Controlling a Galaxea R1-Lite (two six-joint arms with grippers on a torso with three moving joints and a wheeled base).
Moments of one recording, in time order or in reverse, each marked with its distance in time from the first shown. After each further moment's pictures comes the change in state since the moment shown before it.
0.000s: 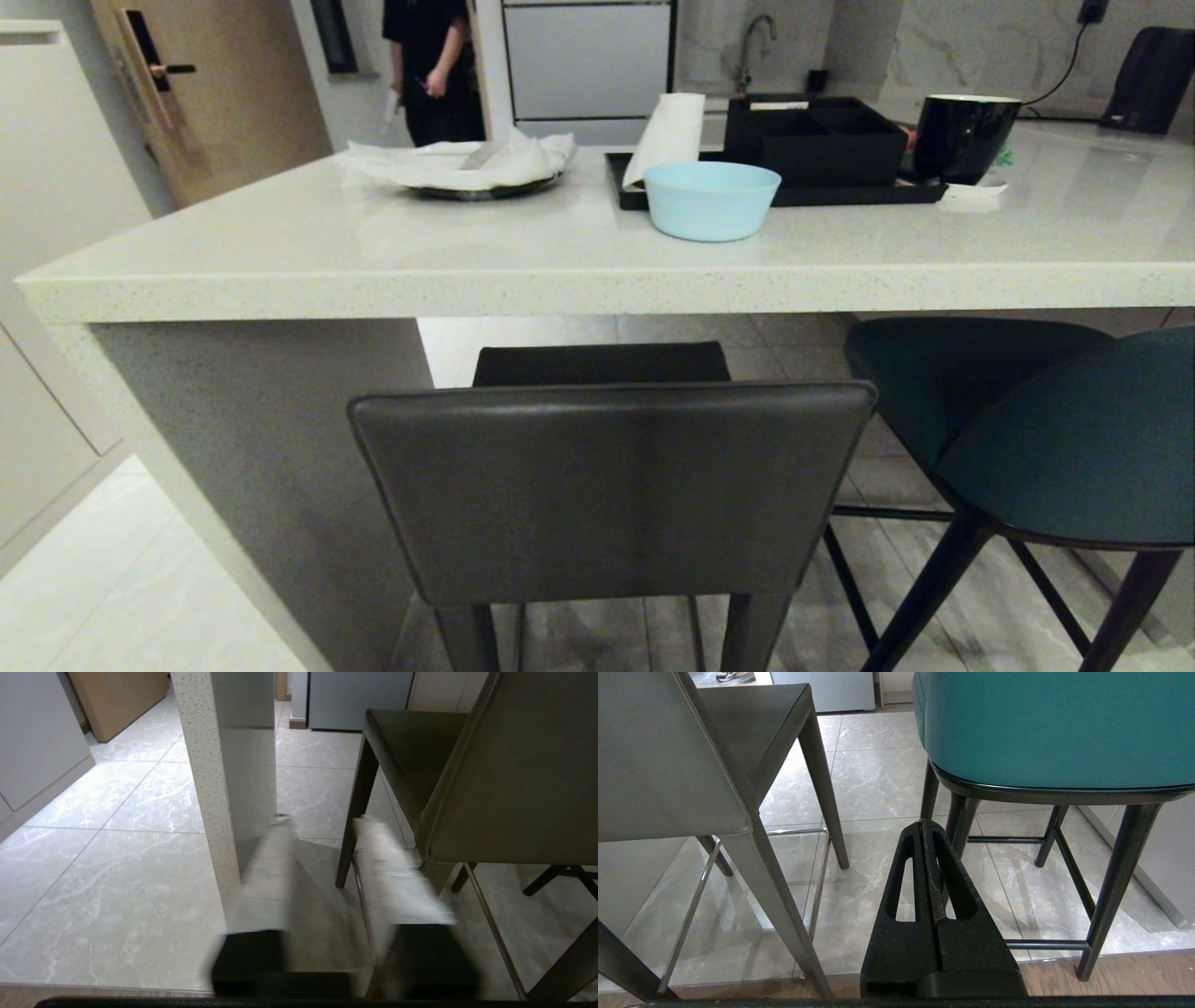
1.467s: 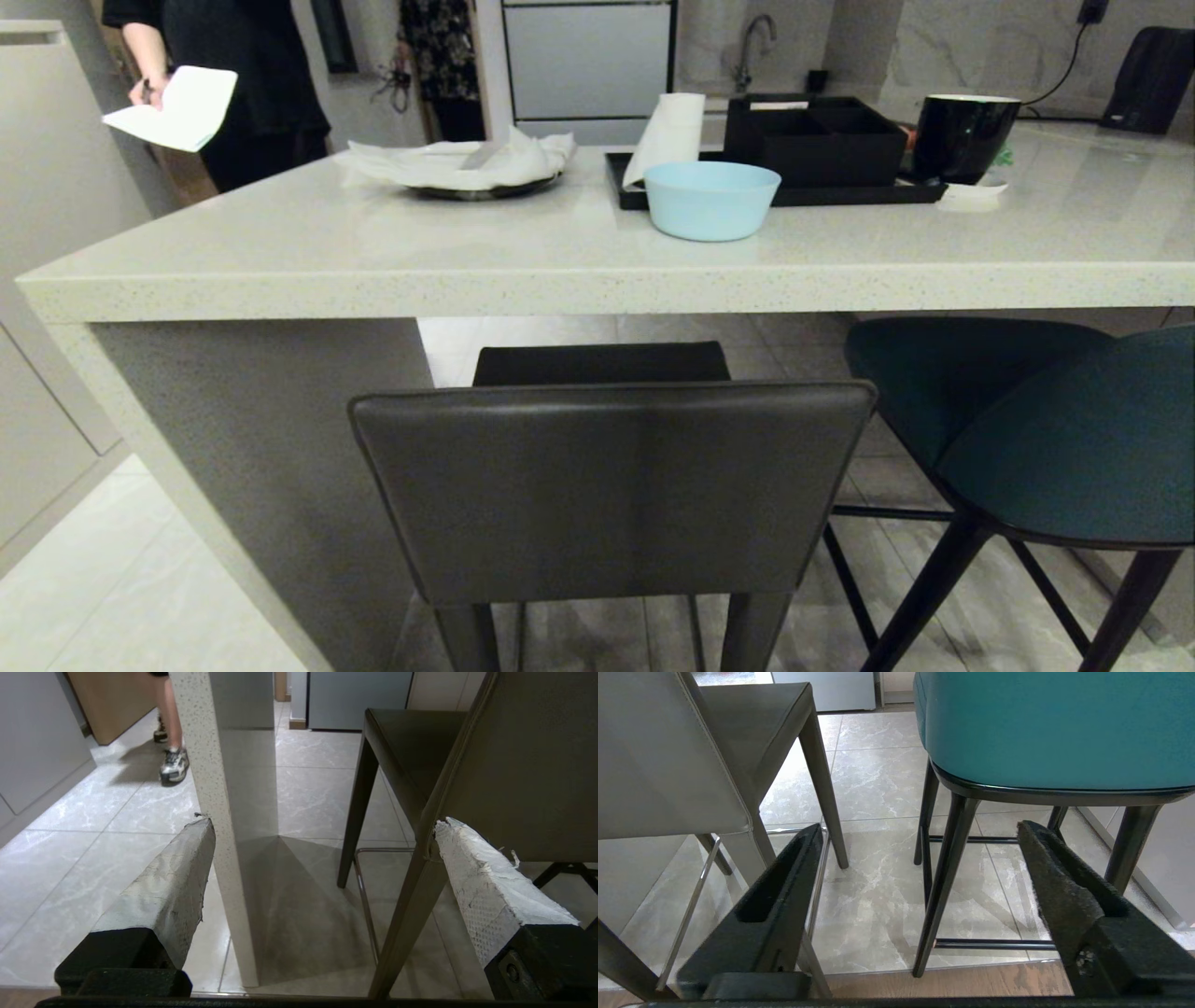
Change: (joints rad) left arm 0.000 0.000 0.000 -0.001 -0.004 0.012; right arm 0.000 0.000 0.000 0.001 0.002 -0.007
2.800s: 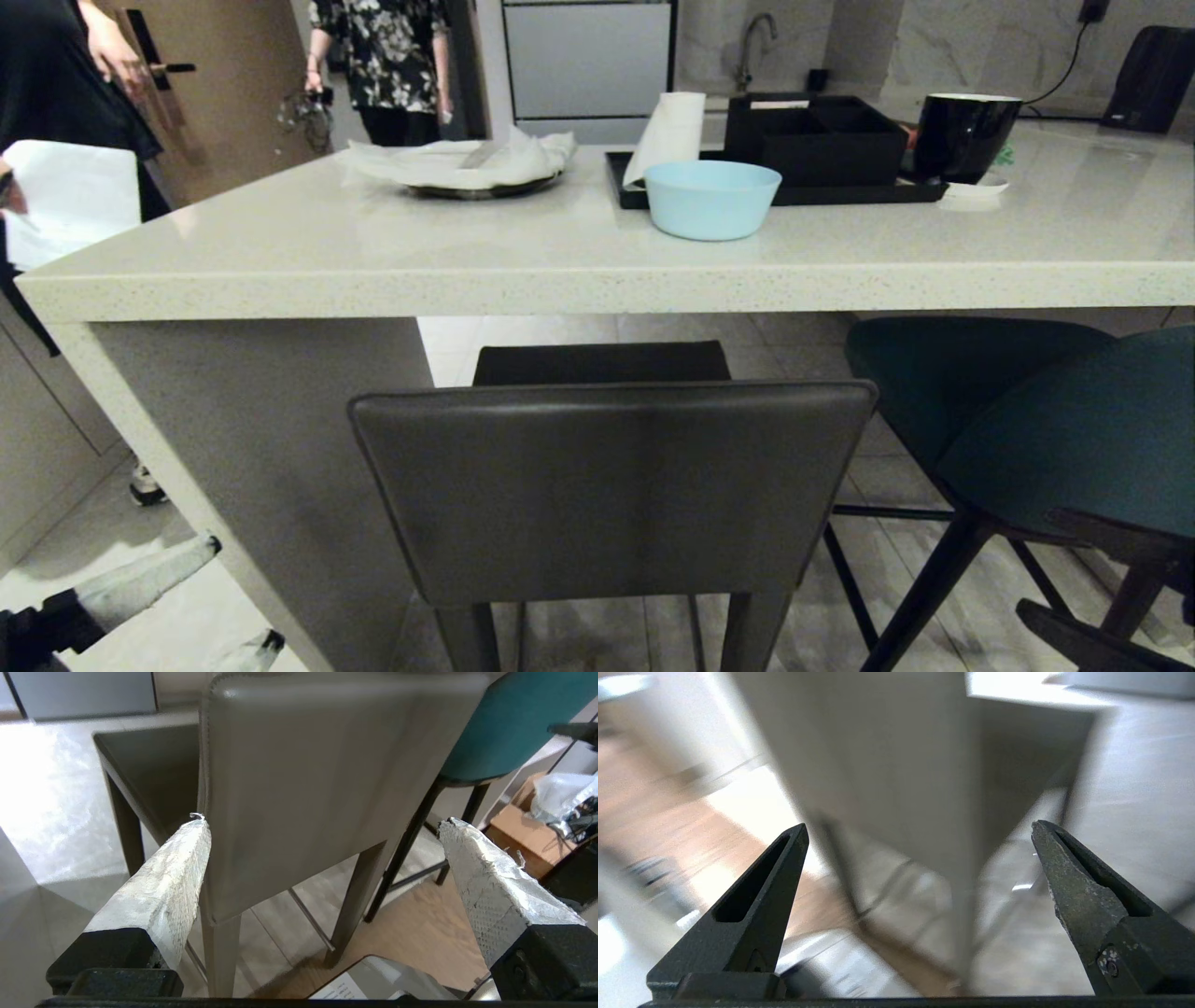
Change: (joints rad) left arm -0.395 0.748 -0.126 -0.589 -0.288 -0.163; right arm 0.102 0.872 -0.177 -0.621 0.665 0.049
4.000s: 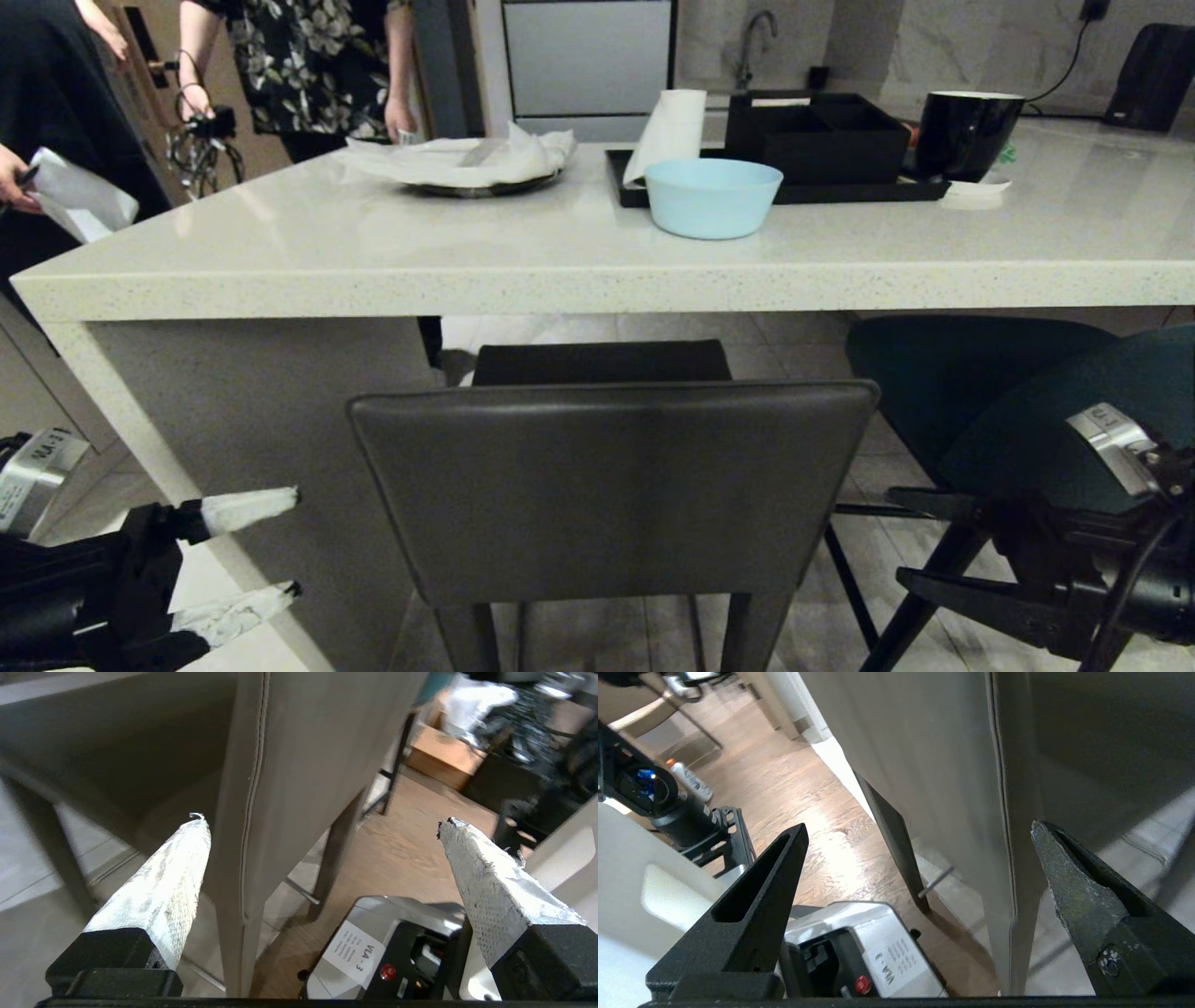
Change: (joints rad) left arm 0.694 0.725 -0.055 -0.375 -1.068 0.306; right arm -0.080 0.644 -0.029 -0.431 0.429 -0.076
